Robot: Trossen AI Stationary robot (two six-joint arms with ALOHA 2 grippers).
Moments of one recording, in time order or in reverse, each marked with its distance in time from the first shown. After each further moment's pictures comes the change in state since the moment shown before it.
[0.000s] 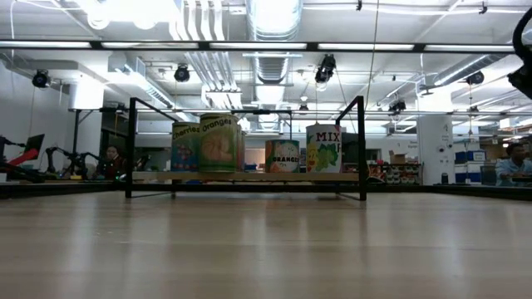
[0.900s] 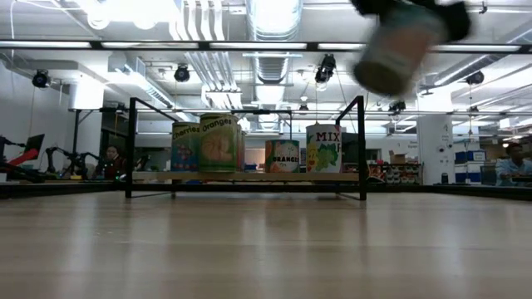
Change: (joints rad) left arm 0.000 0.000 0.000 0.002 -0.001 -0.011; right arm -0.375 0.015 0.435 -0.031 0.209 -0.552
